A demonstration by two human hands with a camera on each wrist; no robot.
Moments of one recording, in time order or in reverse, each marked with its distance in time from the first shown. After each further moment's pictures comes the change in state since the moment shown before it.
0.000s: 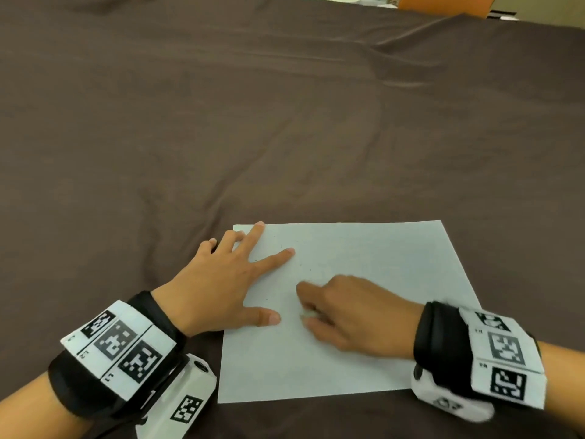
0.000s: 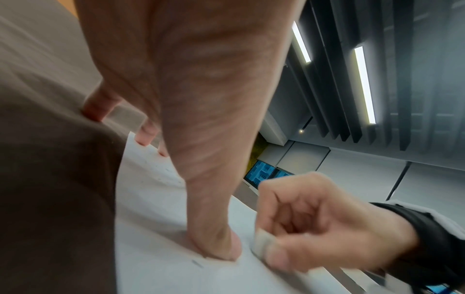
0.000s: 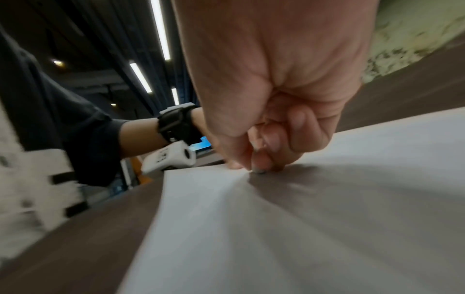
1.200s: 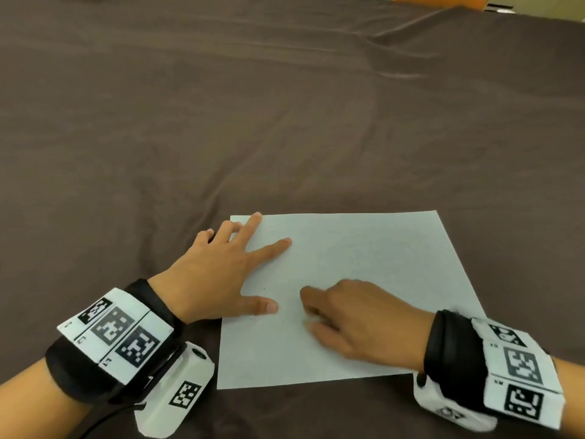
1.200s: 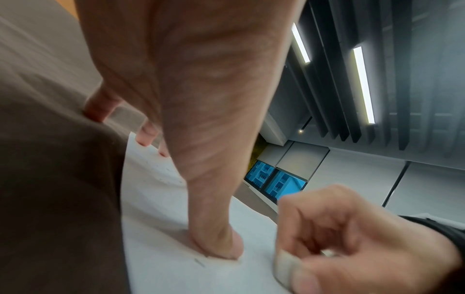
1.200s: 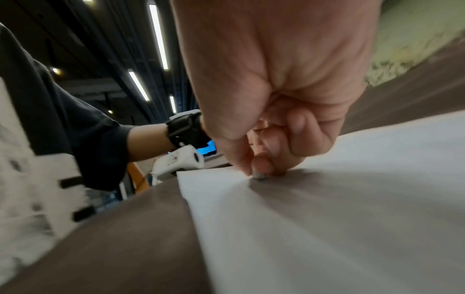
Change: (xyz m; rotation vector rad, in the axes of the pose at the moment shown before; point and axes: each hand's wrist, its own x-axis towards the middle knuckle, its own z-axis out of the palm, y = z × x) left_hand -0.002 0.002 -0.005 0.031 -0.059 -0.013; right_hand -0.018 -0.010 0.008 0.067 -0.032 0.041
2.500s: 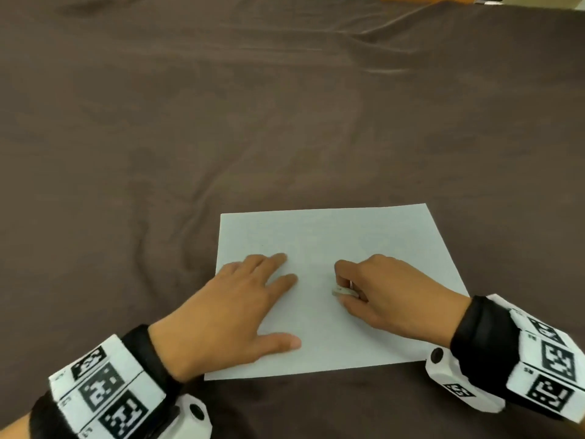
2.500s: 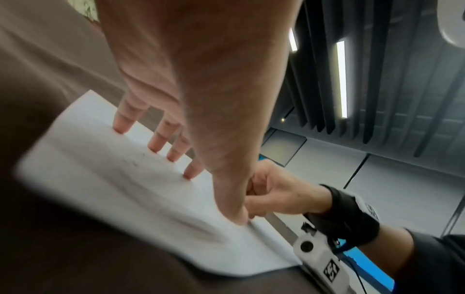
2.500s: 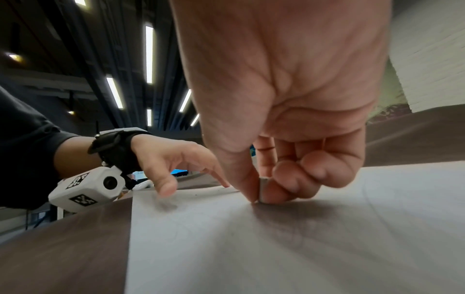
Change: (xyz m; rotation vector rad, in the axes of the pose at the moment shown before) left_hand -0.030 0.048 -0.004 -0.170 0.186 0.183; right_hand -0.030 0.028 -0.010 -0.073 0.111 0.226
